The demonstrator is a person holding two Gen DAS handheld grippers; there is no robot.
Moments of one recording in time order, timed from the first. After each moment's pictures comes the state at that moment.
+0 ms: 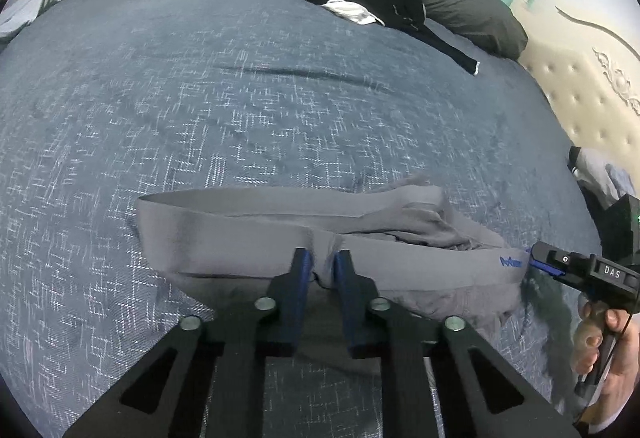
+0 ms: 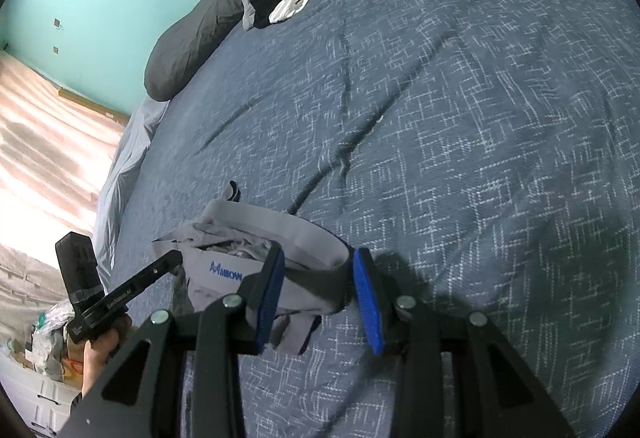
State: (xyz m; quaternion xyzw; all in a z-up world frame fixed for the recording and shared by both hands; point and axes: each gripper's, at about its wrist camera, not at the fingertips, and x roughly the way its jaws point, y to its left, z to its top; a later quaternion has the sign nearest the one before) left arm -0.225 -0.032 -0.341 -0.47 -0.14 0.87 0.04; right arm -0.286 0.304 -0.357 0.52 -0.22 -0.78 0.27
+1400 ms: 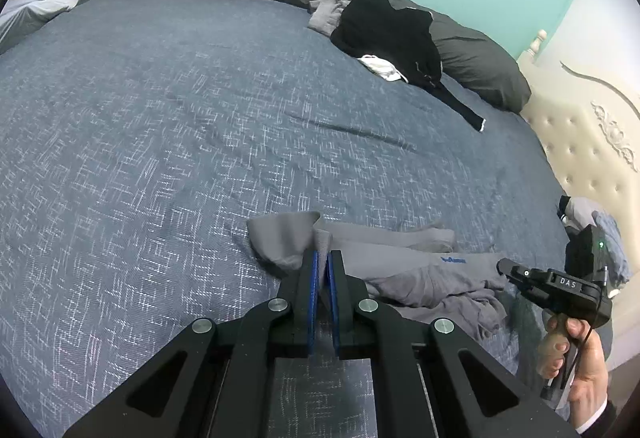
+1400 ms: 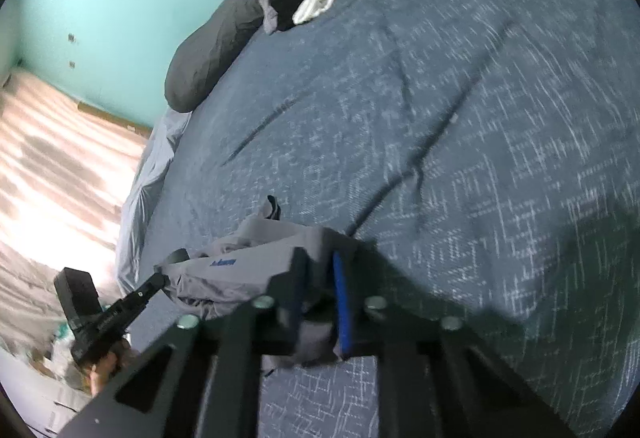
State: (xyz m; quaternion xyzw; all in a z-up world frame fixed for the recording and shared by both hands) left arm -0.187 -0.099 -0.308 -0.41 -0.19 0.89 0.02; right arm -0.296 0.261 -0.361 0.50 -0.26 -0.77 0.31
